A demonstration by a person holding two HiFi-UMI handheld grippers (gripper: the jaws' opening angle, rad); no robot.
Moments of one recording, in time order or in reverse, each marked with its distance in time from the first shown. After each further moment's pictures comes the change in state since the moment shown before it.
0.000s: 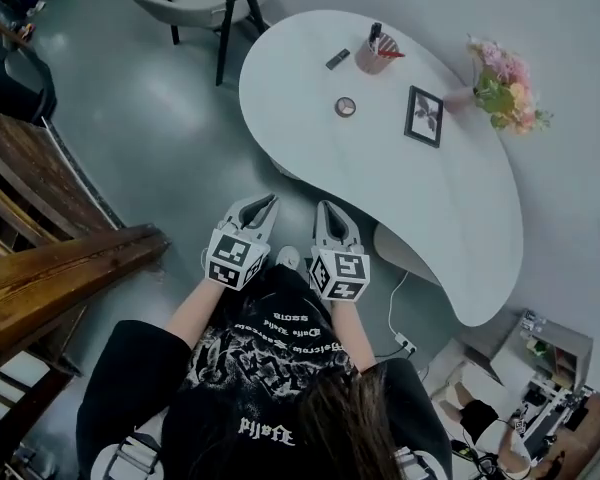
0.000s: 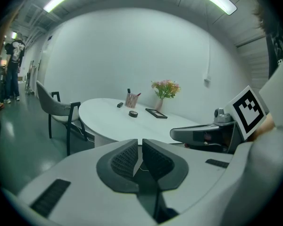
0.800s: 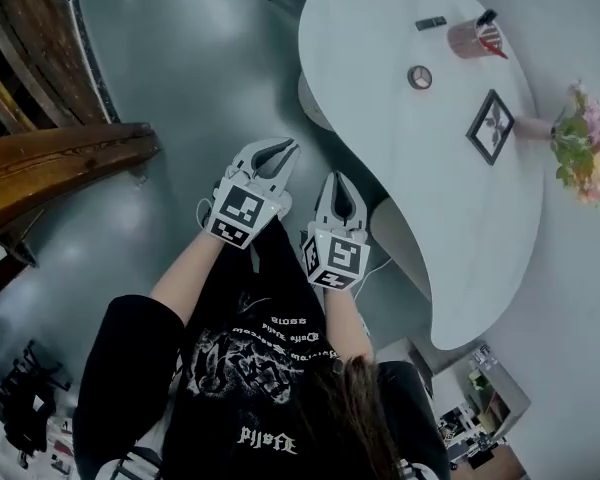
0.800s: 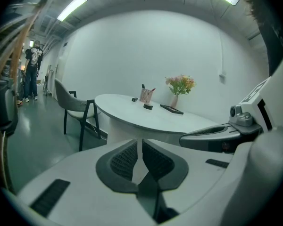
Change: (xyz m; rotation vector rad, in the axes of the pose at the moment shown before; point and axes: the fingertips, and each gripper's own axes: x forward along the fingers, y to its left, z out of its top) left arm 0.031 0.039 -0.056 -0.037 -0.049 0.178; right arm 0.041 0.012 -0.061 -0.164 0.063 0.078
